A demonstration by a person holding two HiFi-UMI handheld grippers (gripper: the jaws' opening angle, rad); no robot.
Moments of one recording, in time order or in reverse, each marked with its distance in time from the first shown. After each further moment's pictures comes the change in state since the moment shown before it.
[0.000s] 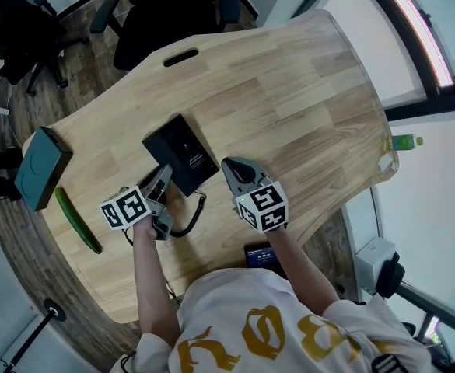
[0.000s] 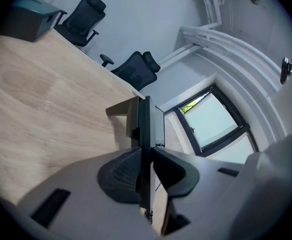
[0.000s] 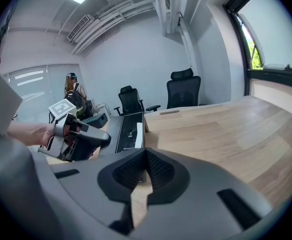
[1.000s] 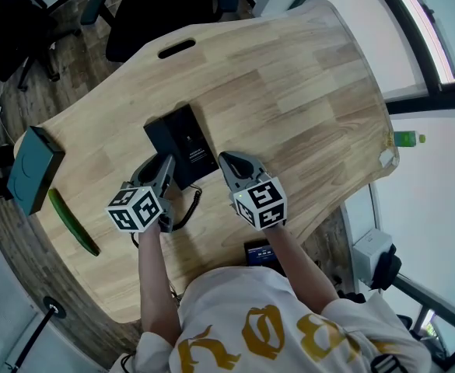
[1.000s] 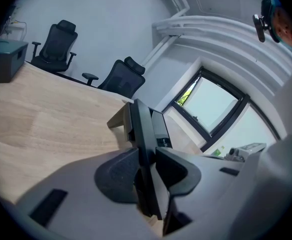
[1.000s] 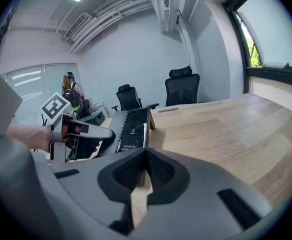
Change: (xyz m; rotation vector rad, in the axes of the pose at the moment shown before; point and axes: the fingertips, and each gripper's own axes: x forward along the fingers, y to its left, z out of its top) left arm 0.018 -0.008 0.012 0.301 -0.044 0.070; right arm 0.014 -0.004 -0.003 0.013 0.015 -0.016
